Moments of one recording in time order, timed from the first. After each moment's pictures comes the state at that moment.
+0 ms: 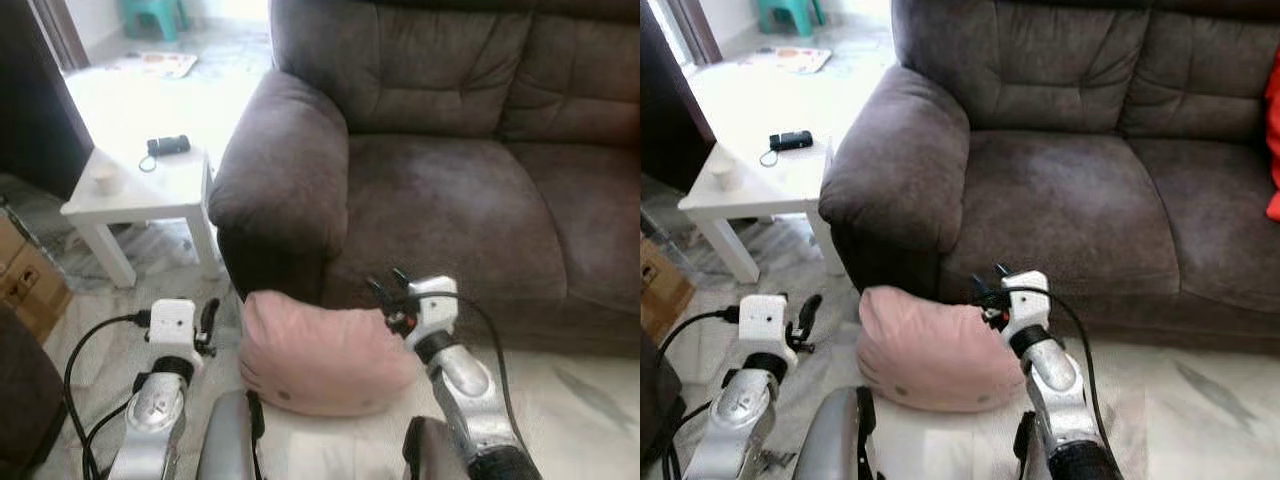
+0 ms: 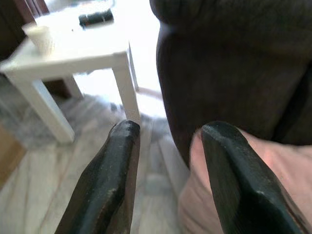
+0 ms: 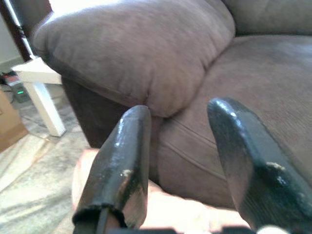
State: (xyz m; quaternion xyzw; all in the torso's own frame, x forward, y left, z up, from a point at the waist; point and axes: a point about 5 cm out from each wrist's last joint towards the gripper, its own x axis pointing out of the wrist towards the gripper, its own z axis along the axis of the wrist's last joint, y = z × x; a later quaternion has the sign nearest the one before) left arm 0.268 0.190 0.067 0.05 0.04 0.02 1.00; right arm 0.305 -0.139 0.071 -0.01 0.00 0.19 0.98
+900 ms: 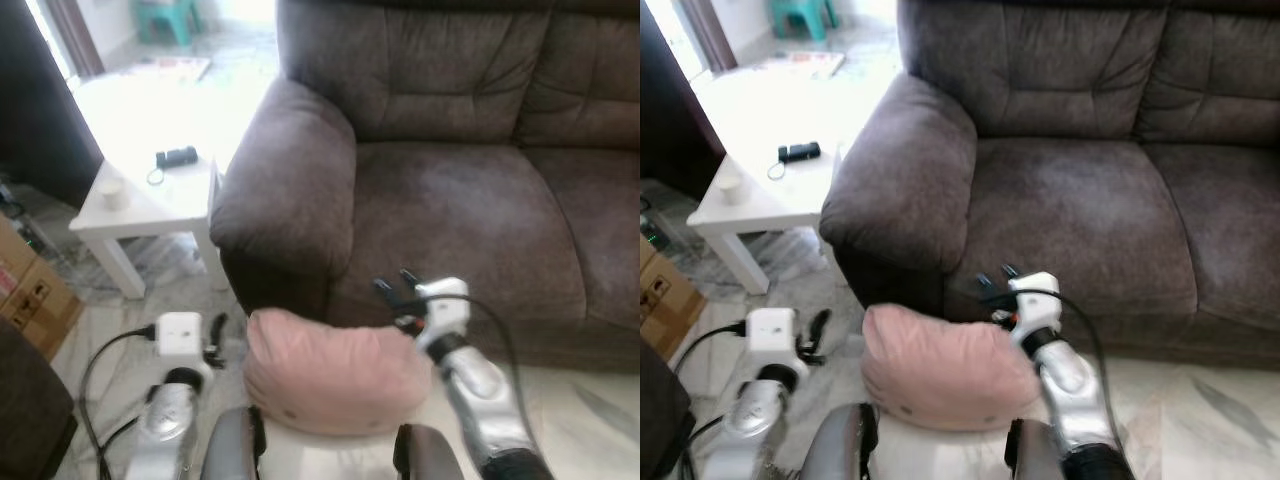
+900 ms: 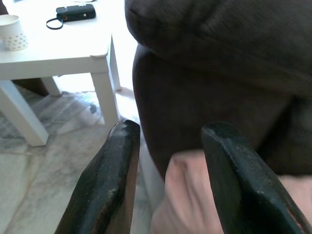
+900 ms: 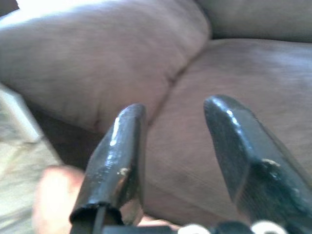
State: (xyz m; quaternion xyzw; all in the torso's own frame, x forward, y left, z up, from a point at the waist) left arm 0.272 0.180 0.065 0.02 0.04 0.01 1.00; right arm 0.302 -0.155 0.069 -0.01 0.00 0.17 0.99
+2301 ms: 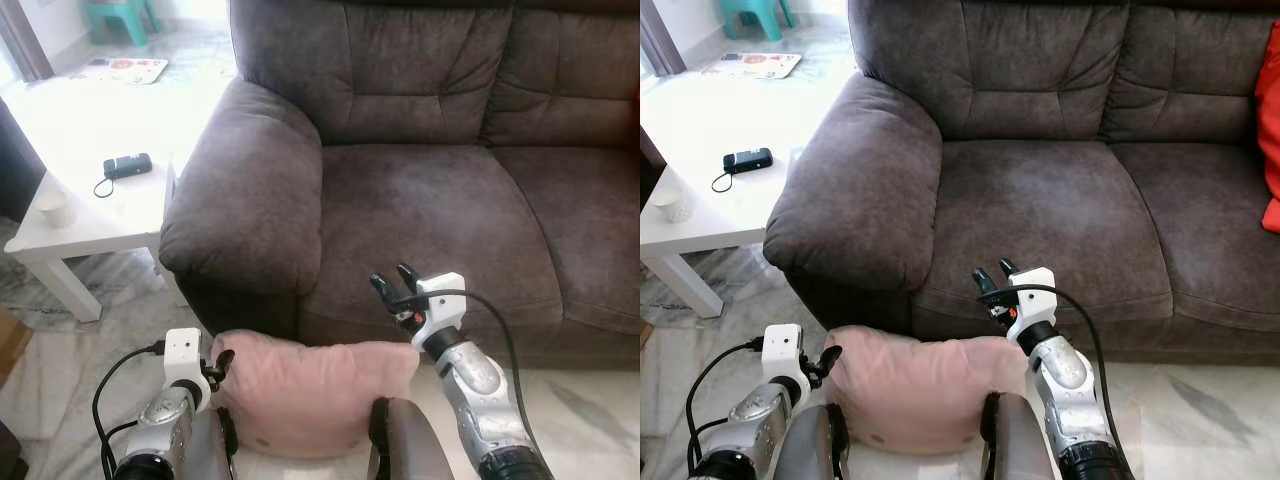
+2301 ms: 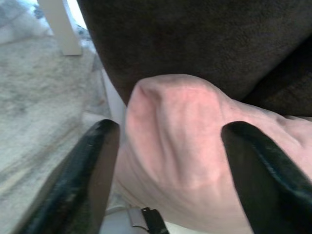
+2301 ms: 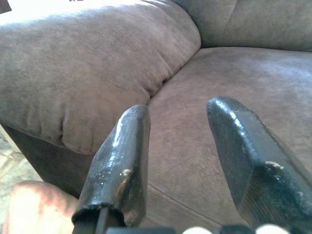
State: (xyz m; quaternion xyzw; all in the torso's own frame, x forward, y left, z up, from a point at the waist) left arm 0.282 0.202 0.000 -0.05 0.23 0.00 0.97; right arm 0.304 -0.144 0.085 -0.01 -0.02 0.20 0.98
